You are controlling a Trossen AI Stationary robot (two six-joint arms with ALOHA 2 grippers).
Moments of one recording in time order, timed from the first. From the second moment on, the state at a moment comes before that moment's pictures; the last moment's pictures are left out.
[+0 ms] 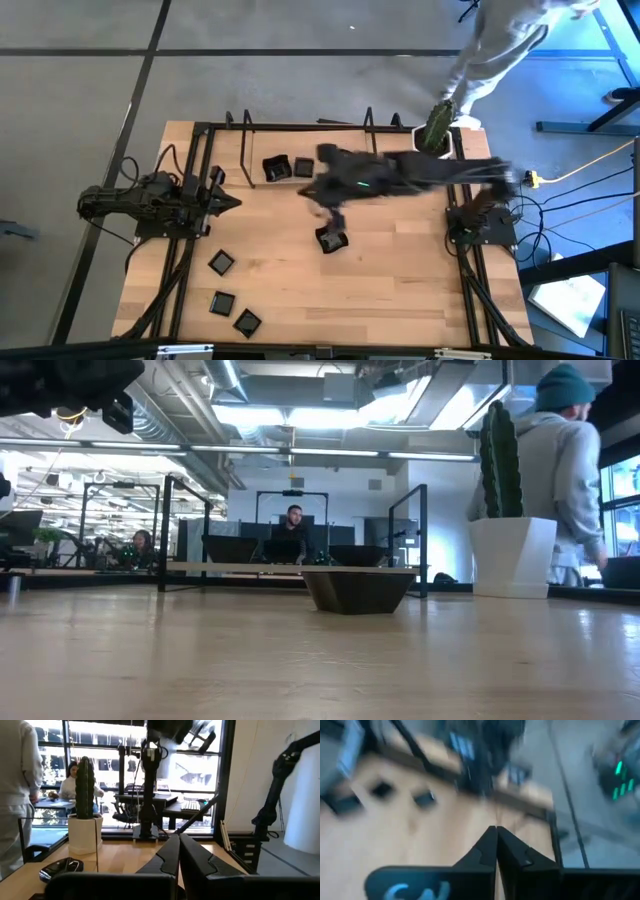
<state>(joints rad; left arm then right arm) -0.03 0.00 0.17 0.01 0.04 -0.07 0.12 1.74 2.05 -0.77 0.21 -0.34</state>
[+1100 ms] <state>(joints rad) -0.03 0.00 0.17 -0.10 0.04 -0.14 0.53 1.19 0.31 0.90 0.22 -0.15</state>
